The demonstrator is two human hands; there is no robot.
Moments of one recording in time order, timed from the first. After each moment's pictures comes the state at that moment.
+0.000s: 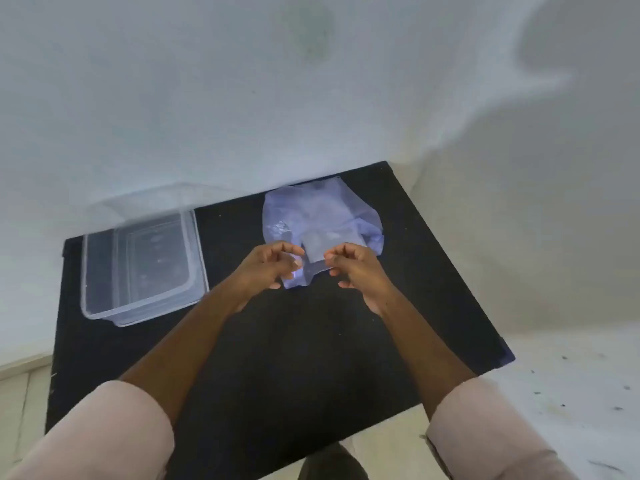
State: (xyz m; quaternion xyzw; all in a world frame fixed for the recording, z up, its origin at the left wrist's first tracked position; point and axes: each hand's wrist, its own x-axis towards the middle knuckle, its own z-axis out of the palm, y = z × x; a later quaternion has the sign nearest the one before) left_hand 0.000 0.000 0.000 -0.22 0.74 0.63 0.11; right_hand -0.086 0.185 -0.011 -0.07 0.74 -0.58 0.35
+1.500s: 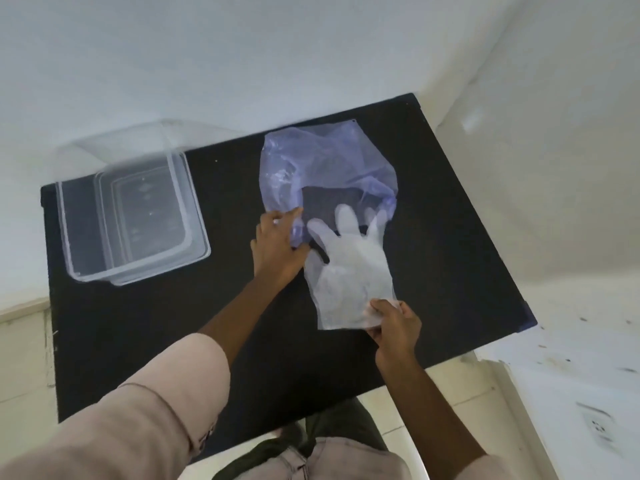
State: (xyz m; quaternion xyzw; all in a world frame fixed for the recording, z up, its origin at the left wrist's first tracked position) left_hand 0.000 0.017 -0.085 -0.27 0.89 0.36 0.03; right_hand 0.012 0.226 -0.080 0.39 0.64 -0.63 0.20
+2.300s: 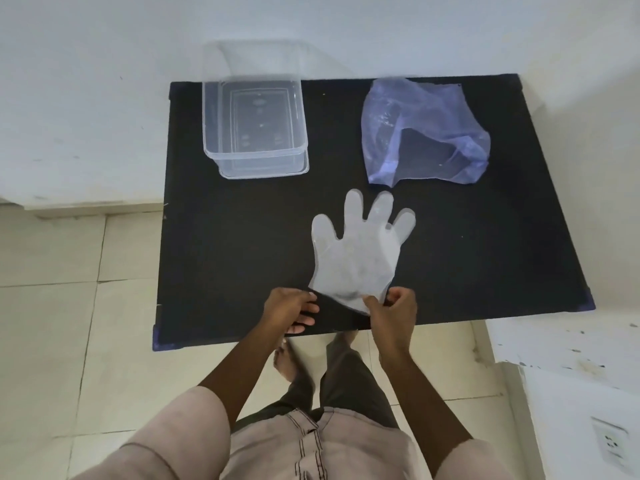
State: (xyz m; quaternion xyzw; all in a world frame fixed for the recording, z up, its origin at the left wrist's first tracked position) left_hand 0.266 0.039 -0.107 -0.57 0.49 0.64 0.15; right_hand 0.176 0.190 -0.107 0.14 0.86 -0.43 0.23
